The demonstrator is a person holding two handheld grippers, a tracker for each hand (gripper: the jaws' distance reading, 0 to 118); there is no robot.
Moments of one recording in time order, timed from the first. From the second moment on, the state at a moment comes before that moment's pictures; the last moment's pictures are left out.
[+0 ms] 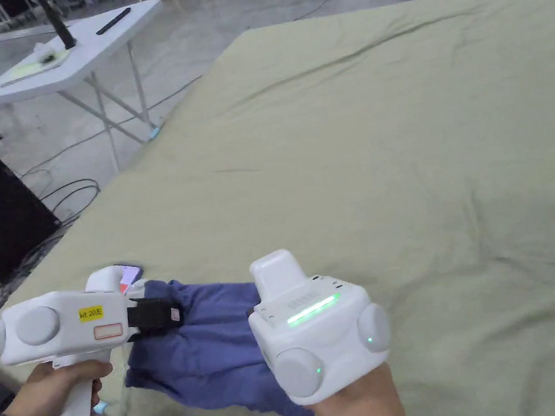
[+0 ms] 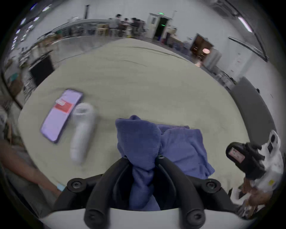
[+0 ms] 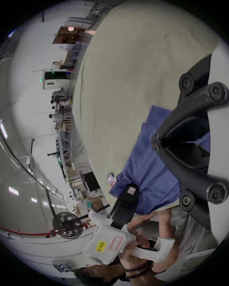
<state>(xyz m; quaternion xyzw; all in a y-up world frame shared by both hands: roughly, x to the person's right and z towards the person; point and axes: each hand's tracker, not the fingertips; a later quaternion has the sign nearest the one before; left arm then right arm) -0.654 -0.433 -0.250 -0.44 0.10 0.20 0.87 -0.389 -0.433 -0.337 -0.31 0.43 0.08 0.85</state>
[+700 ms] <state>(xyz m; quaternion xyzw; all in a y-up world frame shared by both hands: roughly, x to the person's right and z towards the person) -0.476 -0.332 -0.235 -0.24 -0.01 0.15 0.96 -0.240 -0.343 -0.334 -0.24 0.37 0.08 0.89</state>
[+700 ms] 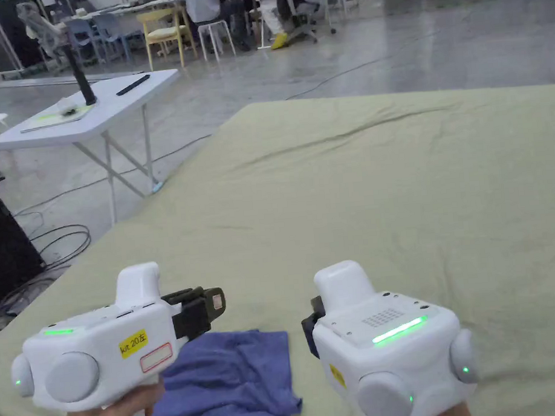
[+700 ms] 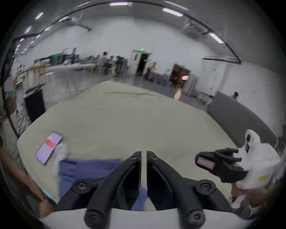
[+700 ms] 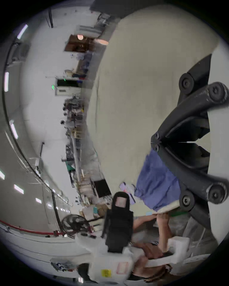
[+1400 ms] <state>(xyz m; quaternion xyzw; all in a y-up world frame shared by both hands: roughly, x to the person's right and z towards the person) -0.101 -0.281 -0.253 -0.01 0.01 0.03 1.00 0.168 -0.255 -0.266 -0.07 0.04 0.00 1.00</state>
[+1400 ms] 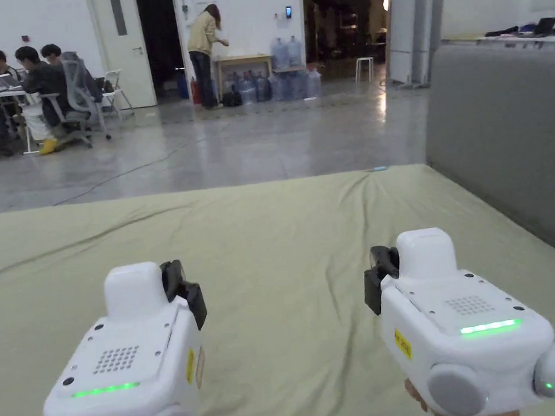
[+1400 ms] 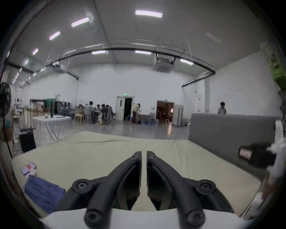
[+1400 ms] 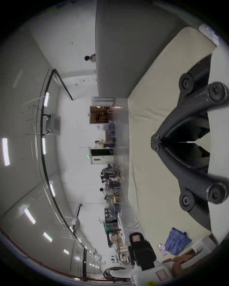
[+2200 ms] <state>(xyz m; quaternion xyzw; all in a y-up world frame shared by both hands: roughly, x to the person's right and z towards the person) -0.103 -0.344 -0.186 -0.03 0.02 0.00 1.00 0.172 -0.313 -0.205 -0.07 0.01 0.02 1.00</state>
